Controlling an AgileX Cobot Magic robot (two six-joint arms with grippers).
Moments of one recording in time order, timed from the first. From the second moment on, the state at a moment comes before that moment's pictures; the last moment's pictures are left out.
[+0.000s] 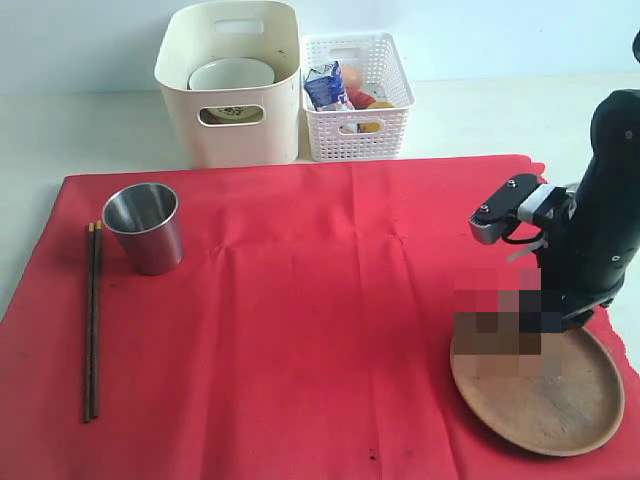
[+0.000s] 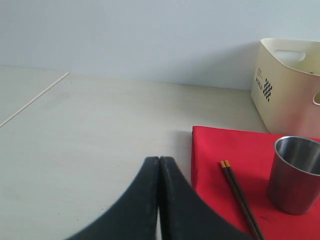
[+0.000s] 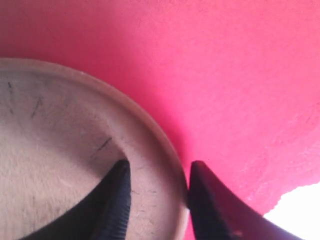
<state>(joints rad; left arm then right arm) 0.11 0.01 0.00 0.08 0.26 -0.10 0.38 1.78 -0.84 -0.01 0.75 -0.50</state>
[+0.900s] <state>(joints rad) 0.11 0.01 0.00 0.08 0.26 -0.10 0.37 1.78 -0.92 0.68 0.74 -0.50</state>
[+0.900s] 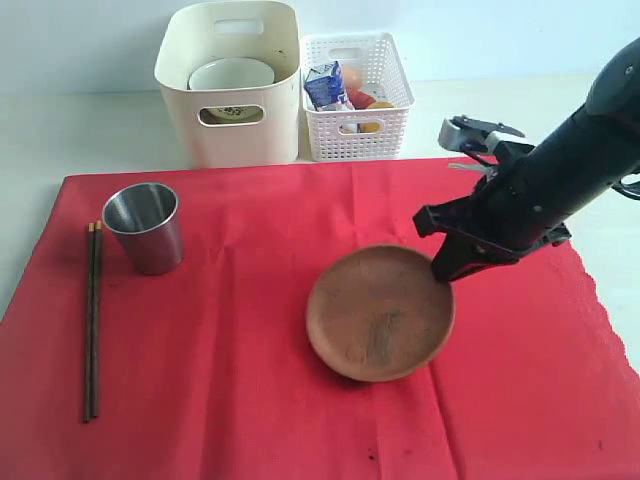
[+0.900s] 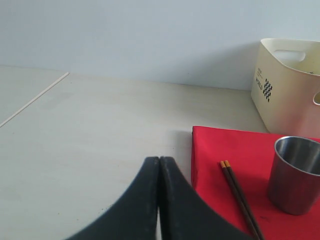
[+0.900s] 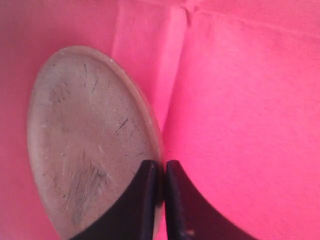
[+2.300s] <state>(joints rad) 0.11 0.01 0.00 0.08 0.26 -0.10 0.44 1.93 -0.92 0.90 0.61 -0.61</state>
